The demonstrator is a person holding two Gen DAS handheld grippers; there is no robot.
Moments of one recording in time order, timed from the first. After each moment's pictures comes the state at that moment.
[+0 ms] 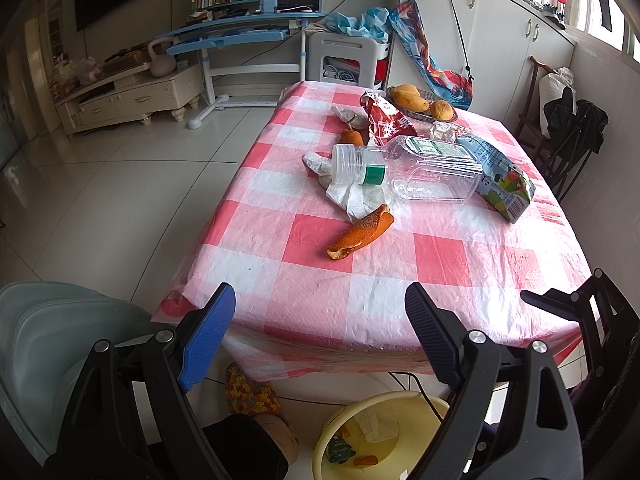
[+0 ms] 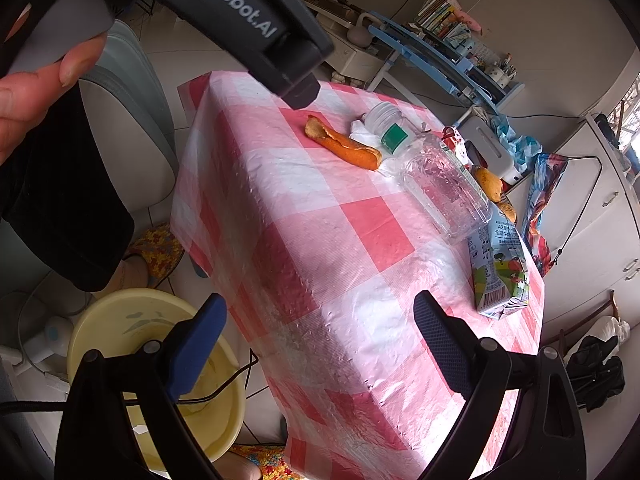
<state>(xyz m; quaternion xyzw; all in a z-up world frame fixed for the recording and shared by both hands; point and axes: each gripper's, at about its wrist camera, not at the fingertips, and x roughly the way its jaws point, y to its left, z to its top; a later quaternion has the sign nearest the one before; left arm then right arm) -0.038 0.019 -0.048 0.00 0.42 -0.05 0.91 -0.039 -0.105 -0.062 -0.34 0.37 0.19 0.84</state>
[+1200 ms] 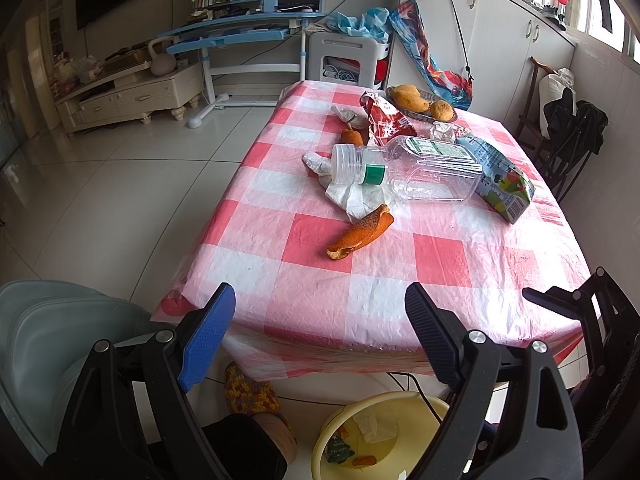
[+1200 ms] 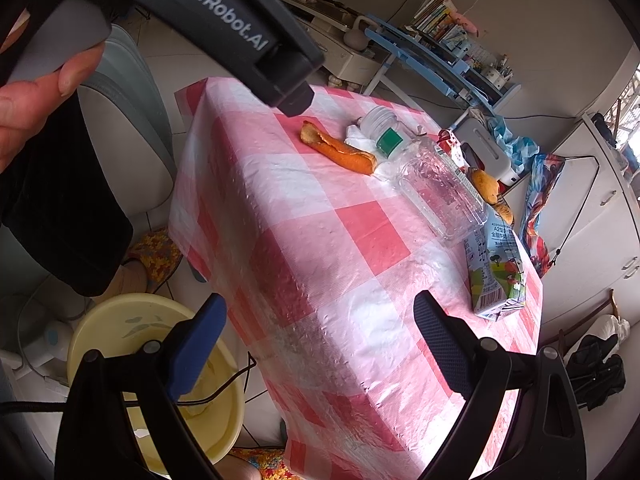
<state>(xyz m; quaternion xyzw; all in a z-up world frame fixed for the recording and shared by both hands) -0.037 0.019 -0.049 0.00 0.42 -0.05 0.91 -0.036 -0.106 -0.061 -0.34 0.36 0.19 0.85</state>
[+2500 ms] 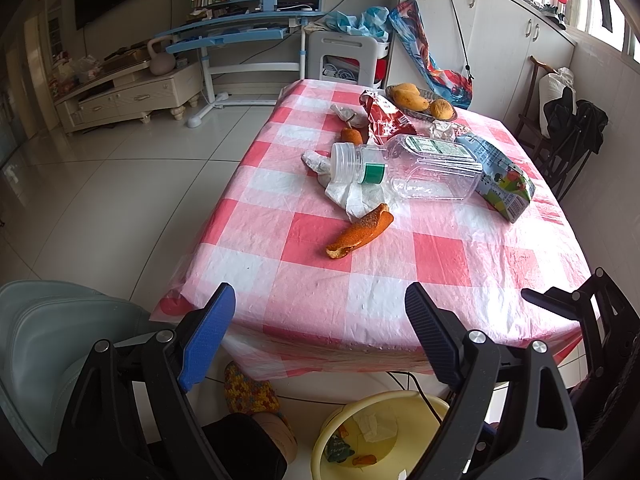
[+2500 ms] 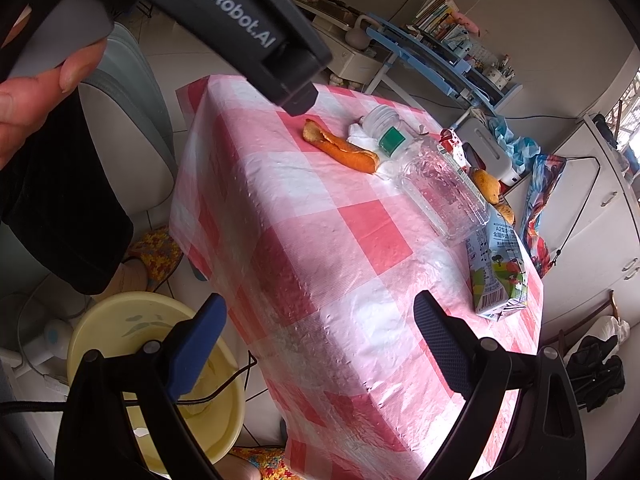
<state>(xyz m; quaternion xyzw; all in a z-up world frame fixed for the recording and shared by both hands) -0.036 0.018 -0.049 0.00 0.42 -0.05 0.91 -0.039 -0.104 -0.067 -0.34 0.36 0.19 0.85</state>
